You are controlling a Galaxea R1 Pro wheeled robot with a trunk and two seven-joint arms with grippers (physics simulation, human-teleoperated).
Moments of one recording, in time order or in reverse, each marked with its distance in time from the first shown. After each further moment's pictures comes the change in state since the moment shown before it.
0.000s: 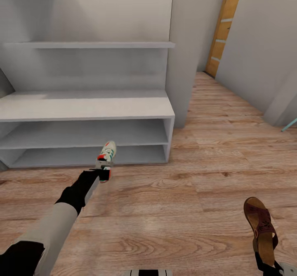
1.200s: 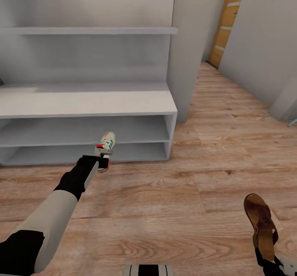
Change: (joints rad) left arm -0.082 0.004 -0.002 -0.094 -0.013 0.172 0.005; right arm 0.000 0.000 0.002 -0.038 0.001 0.000 -0.002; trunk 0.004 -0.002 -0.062
